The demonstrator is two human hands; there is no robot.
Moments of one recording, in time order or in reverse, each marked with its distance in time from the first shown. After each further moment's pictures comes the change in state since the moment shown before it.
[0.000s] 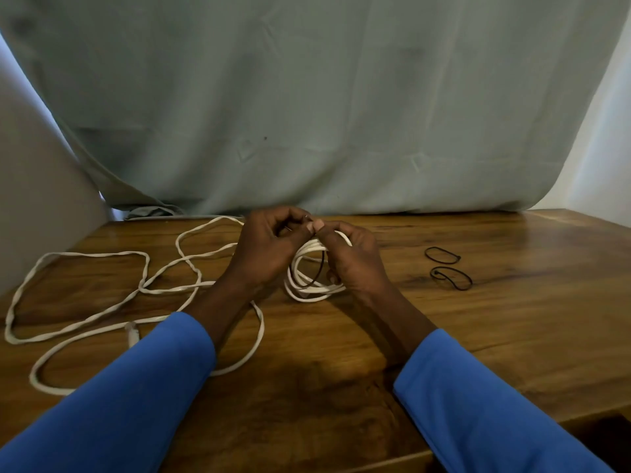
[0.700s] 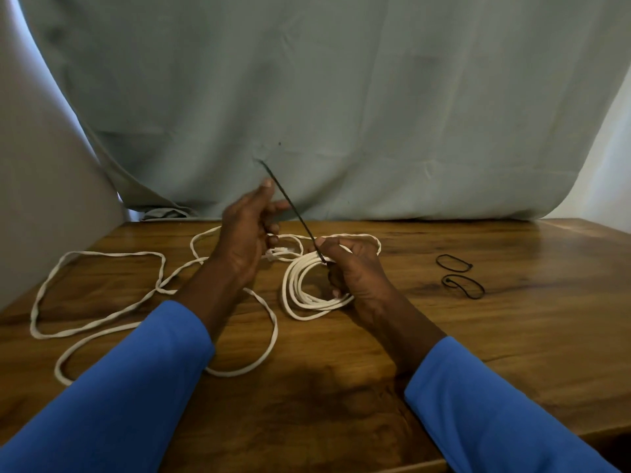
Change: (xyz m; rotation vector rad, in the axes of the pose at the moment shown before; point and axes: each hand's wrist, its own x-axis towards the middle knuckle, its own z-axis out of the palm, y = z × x) left_hand 0.019 0.012 -0.036 -0.464 0.284 -0.470; right_hand -0.006 0.004 0.009 0.203 -0.173 0.199
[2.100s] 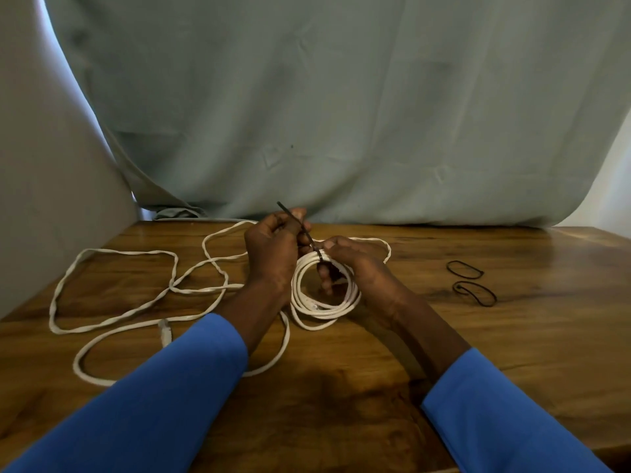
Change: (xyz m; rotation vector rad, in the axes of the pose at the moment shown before) left_hand -0.020 -0.026 0.026 -0.092 0.201 0.089; right_hand -0.013 -0.024 0.010 -0.001 -0.175 0.112
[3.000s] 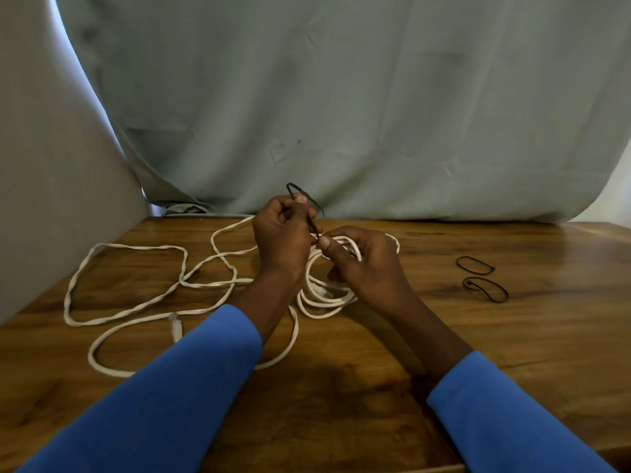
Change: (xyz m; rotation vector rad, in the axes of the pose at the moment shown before) left_hand 0.005 0.001 0.005 0.084 0.036 0.194; right_hand 0.002 0.008 0.000 -0.590 0.202 -0.479
